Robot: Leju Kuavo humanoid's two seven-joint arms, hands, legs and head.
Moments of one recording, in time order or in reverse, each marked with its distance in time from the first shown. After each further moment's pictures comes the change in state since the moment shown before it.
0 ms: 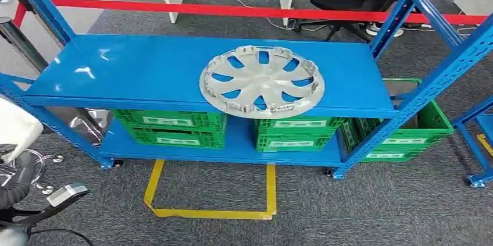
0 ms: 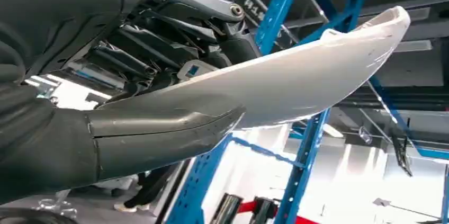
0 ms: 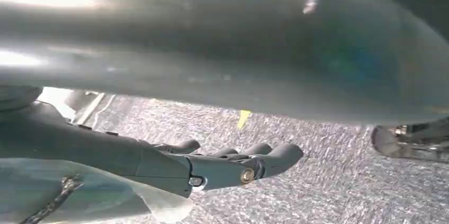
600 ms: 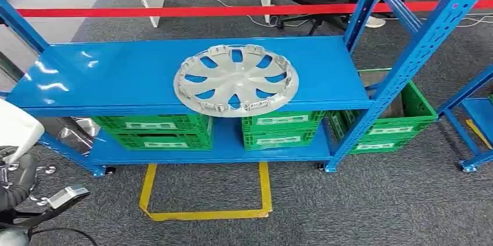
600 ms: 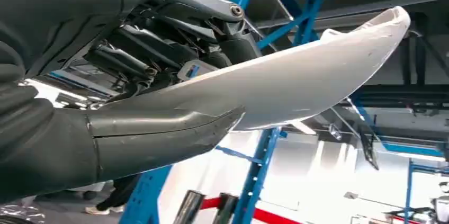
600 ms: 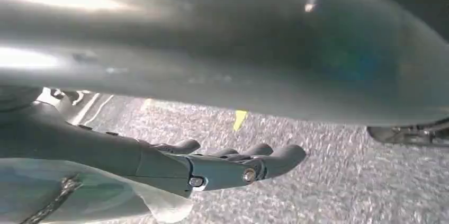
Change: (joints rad) left arm 0.006 0.006 0.000 0.002 0.007 0.000 0.000; right arm 0.001 -0.006 0.001 0.010 0.000 -0.004 -0.002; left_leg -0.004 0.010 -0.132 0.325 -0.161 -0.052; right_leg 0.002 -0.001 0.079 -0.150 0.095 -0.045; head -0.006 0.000
